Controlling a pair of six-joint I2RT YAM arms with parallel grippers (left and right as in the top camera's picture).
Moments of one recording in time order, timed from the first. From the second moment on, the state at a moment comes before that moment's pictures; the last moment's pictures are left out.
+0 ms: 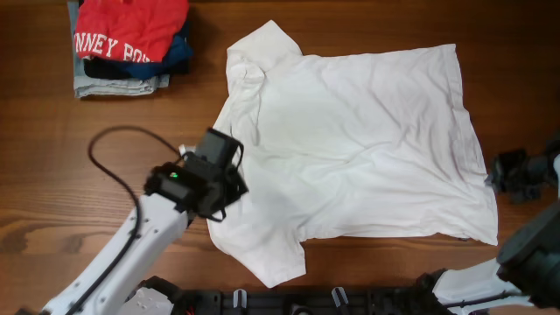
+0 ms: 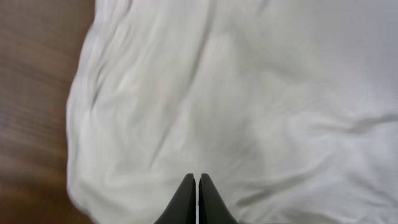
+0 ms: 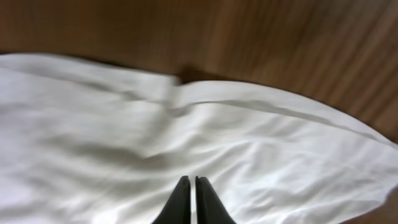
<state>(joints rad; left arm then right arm) -0.48 1.23 0.90 -0.88 0.03 -0.96 -0.71 1.72 1.18 -0.98 -0.19 0.59</state>
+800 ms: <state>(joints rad) -0.20 1.90 1.13 -0.17 -0.01 -0.48 -0.27 1.75 1.31 -0.86 -0.15 0.31</state>
